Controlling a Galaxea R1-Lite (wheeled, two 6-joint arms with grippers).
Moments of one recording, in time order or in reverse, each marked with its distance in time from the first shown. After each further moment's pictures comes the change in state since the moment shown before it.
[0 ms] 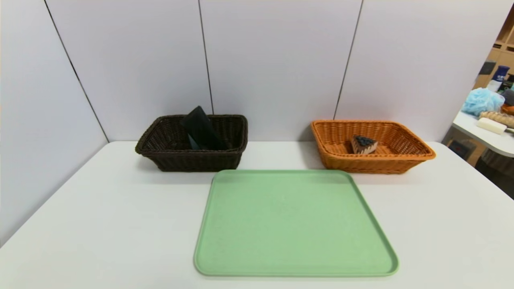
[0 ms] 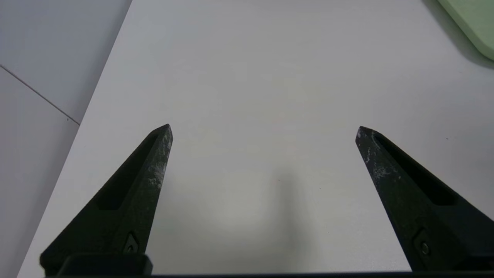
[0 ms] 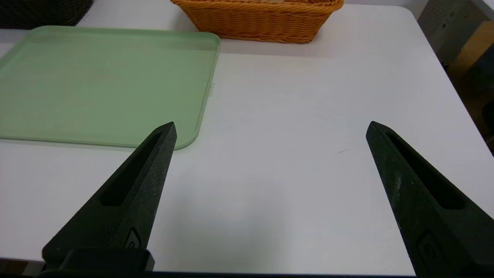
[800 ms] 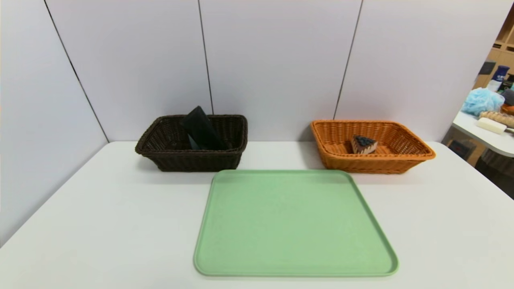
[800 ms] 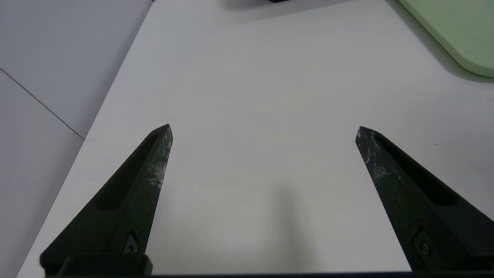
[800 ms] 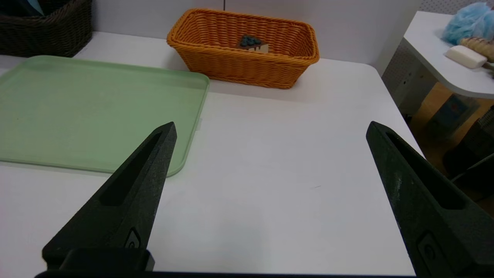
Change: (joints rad) left arm -0.012 -0.142 0.034 0.000 -0.007 0.006; right arm -0.024 -0.049 -0.004 -0.080 -0.011 -0.089
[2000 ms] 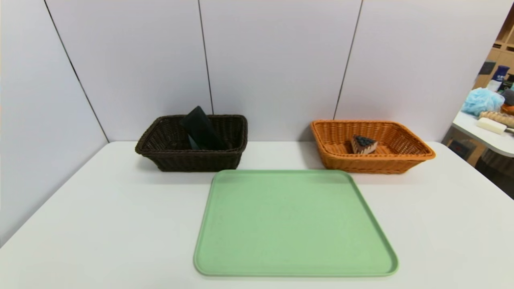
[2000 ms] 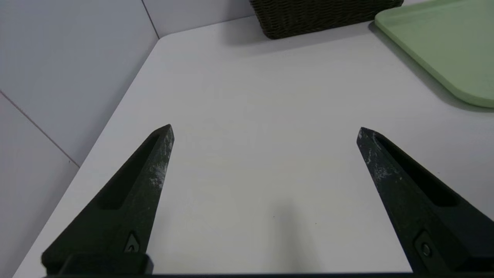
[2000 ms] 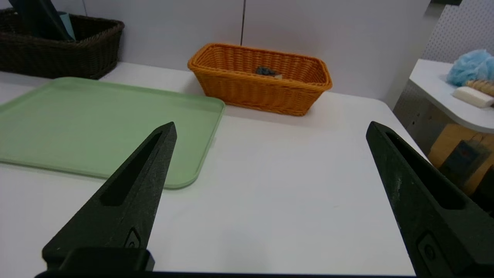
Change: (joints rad) left arm -0.001 -0.046 0.141 -0.247 -0.029 -0.009; right arm -0.075 -0.240 0.237 -0.174 0.133 -0.003
